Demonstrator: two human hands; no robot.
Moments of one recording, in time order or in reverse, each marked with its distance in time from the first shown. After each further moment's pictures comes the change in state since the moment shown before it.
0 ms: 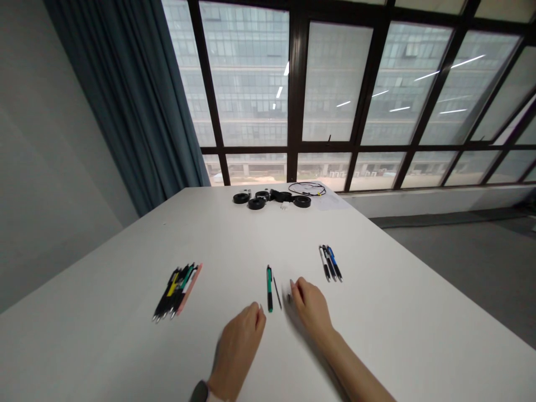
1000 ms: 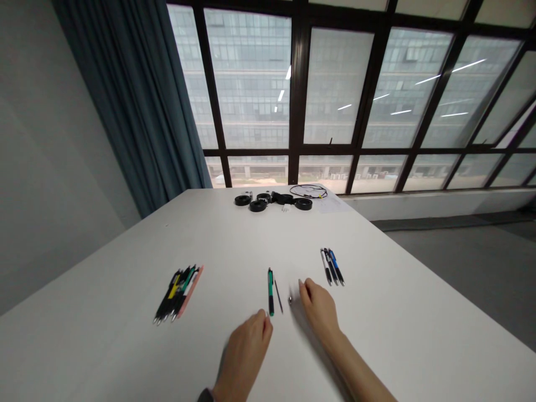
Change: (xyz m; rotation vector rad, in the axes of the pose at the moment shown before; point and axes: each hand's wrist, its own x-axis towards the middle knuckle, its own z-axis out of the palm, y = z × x) left_hand -0.002 0.011 -0.004 -0.039 -0.123 -0.027; right_hand 0.006 0.004 -0.007 -0.083 0.056 0.071
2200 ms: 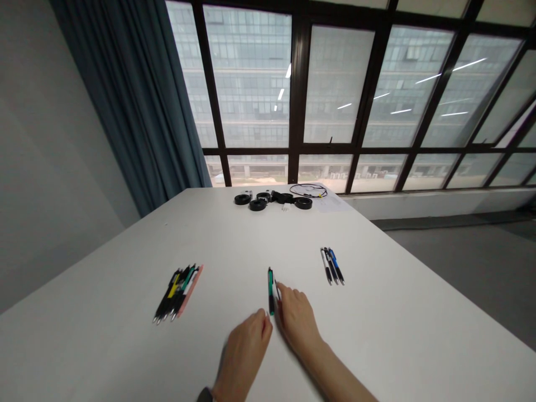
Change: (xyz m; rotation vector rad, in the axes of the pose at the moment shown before) left_hand 0.000 0.001 -0.002 -0.007 -0.017 -0.008; right_hand -0.019 -0.026 0.032 -0.146 -0.041 -0.394
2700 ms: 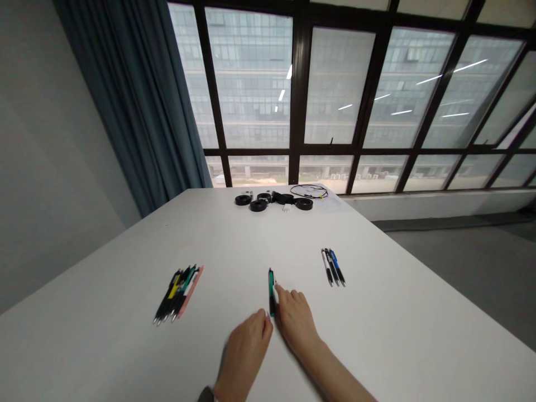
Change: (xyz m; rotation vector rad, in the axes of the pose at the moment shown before) left_hand 0.003 -0.002 0.003 0.003 0.000 0.013; right_hand 0.007 -0.007 0.000 -0.109 -0.099 -0.032
